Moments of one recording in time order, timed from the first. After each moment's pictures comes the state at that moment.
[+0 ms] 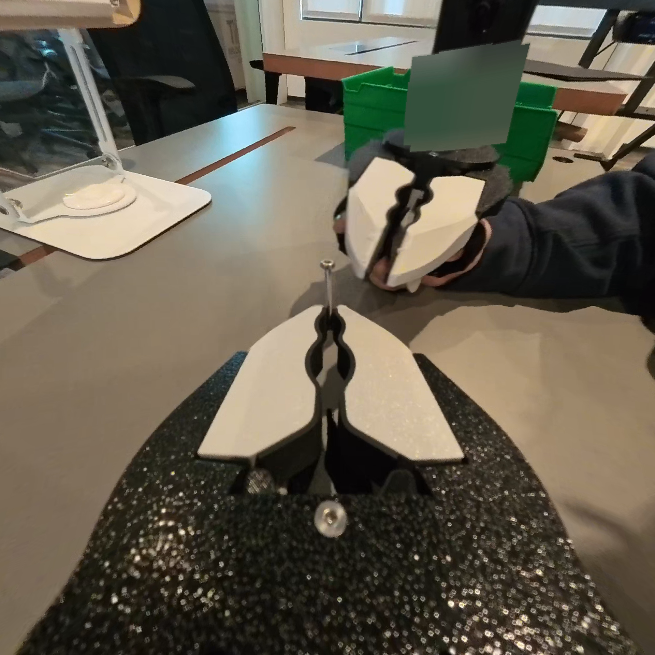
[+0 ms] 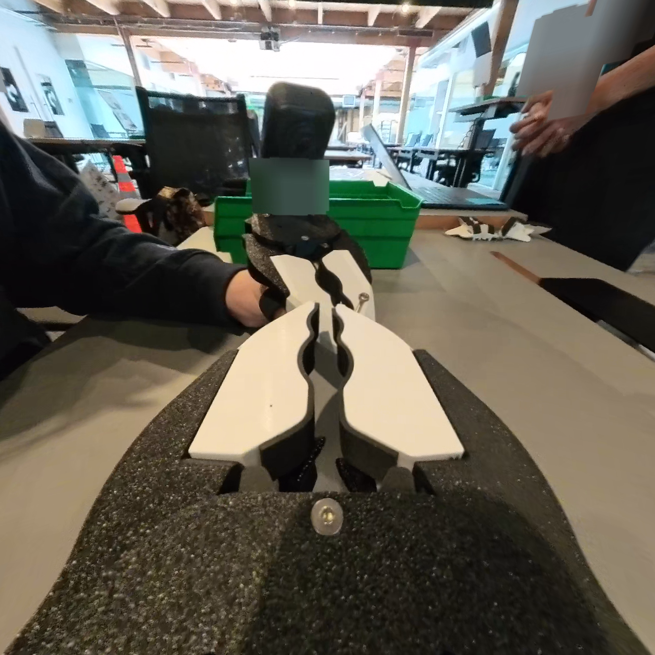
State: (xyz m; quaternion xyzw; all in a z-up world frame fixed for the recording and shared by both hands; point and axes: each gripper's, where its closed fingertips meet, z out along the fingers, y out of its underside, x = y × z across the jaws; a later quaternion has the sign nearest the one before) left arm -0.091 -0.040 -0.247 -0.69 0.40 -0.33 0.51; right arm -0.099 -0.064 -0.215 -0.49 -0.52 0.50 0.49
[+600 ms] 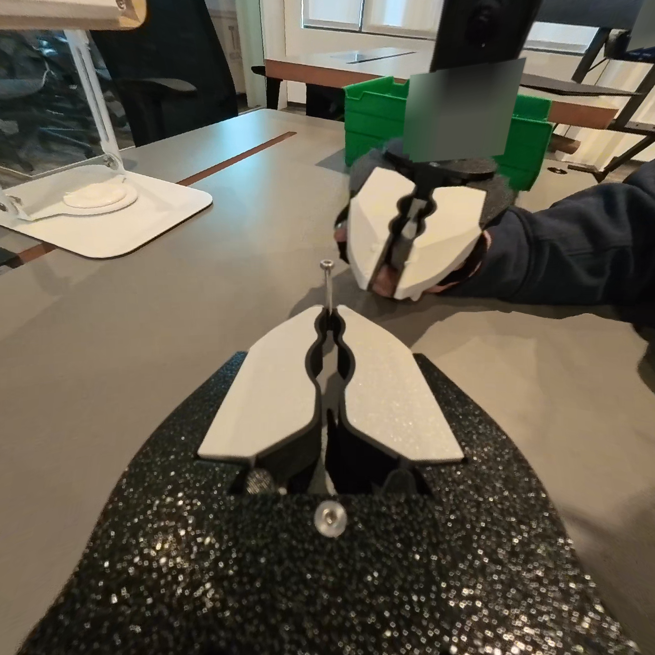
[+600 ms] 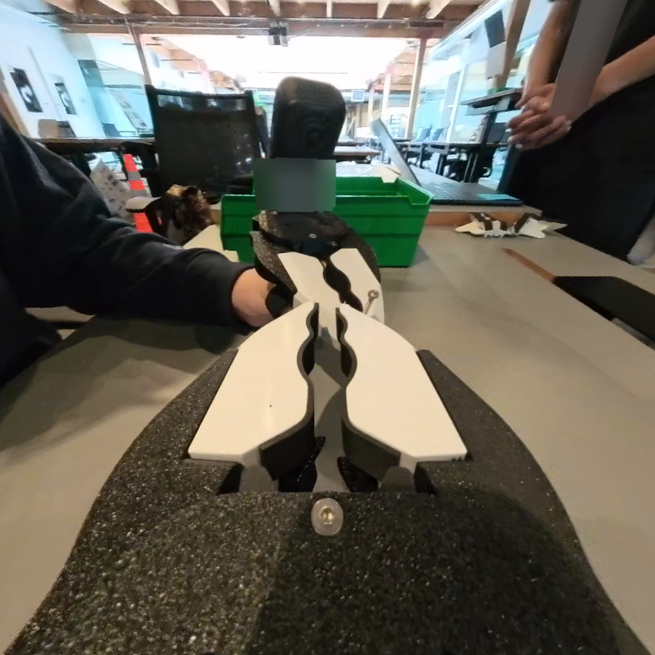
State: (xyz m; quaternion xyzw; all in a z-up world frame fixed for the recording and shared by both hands) left arm -0.092 -0.038 -0.245 -0.69 0.39 -0.34 0.51; right arm -0.104 -0.067 -0.216 -0.48 -0.53 0.51 0.48
